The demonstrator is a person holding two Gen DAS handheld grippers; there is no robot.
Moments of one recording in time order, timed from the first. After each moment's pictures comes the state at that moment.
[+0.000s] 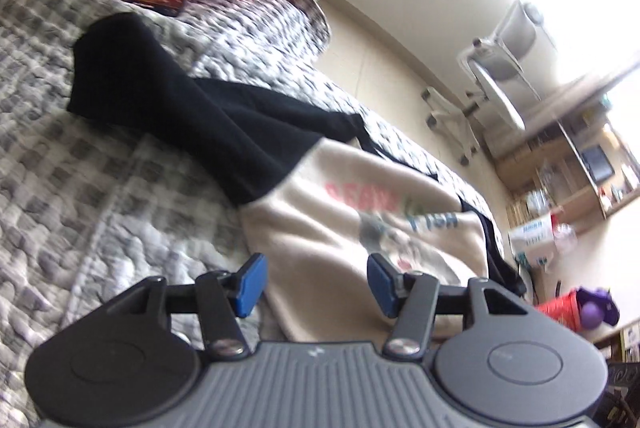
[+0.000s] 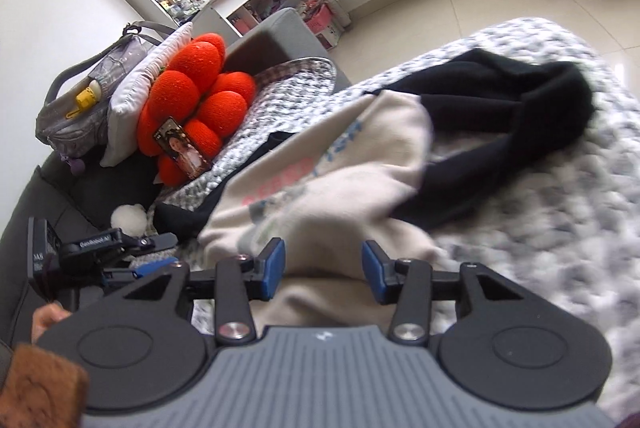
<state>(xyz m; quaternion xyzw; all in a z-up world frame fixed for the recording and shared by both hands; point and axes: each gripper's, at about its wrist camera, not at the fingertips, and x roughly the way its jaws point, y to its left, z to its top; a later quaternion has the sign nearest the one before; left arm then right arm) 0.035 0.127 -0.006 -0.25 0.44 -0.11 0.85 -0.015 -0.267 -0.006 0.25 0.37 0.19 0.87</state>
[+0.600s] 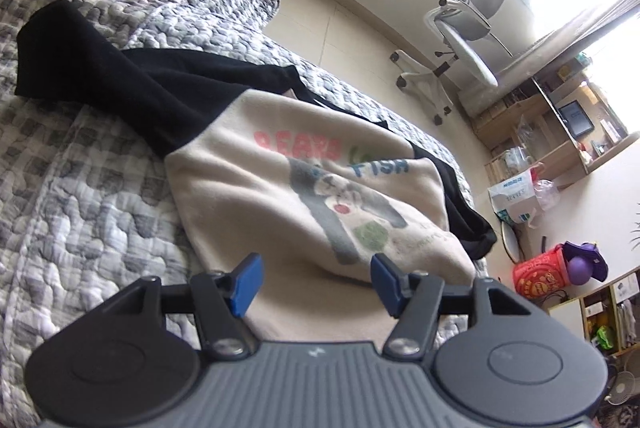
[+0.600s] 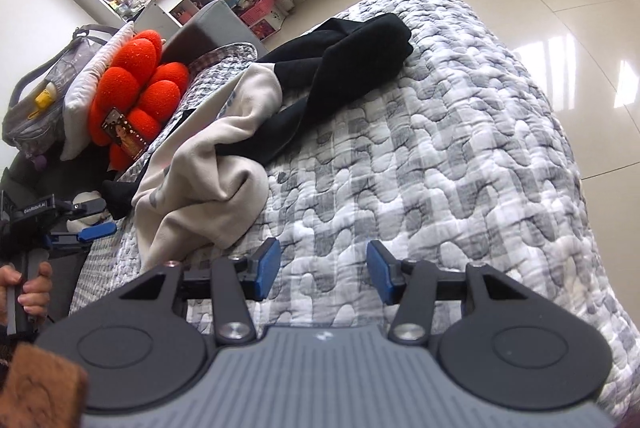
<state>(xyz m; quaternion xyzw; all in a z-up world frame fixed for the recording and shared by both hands) 0.016 0.087 0.008 -0.24 0.47 -0.16 0.84 -0.062 -0.349 -0.041 0.26 0.41 0.15 0.86</state>
